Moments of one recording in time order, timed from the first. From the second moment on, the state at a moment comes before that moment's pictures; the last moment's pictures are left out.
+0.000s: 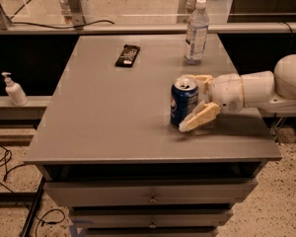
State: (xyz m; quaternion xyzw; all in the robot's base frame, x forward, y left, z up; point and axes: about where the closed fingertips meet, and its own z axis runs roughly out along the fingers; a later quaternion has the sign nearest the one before) arm 0.558 -0.098 0.850 -0.55 0.60 0.34 0.47
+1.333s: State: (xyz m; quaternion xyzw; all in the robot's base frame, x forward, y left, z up) arm 0.582 -0.009 0.920 -0.58 0.68 0.25 0.37
